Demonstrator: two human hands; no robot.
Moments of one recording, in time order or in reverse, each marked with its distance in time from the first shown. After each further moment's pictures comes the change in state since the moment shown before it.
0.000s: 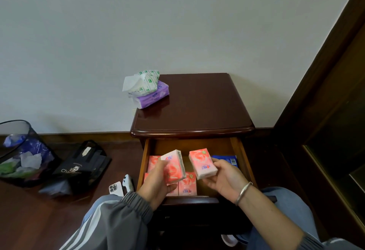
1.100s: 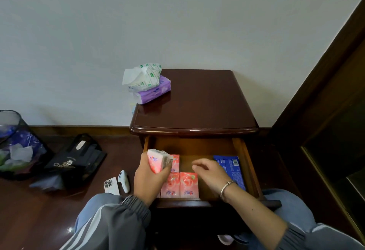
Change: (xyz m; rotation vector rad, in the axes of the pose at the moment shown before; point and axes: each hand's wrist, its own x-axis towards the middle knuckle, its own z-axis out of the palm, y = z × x) left_hand 0.016 -0.007 -0.034 0.580 0.293 0.618; right_hand 0.021 0.012 0.030 -1.152 0.078 -0.335
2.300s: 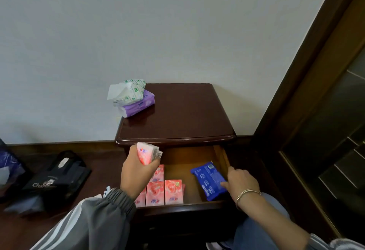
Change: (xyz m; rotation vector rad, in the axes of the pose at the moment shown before) left_hand 0.009 0.059 -0.002 0.111 0.036 0.115; right_hand -0.043 0.032 -0.087 -0.795 0.161 0.275
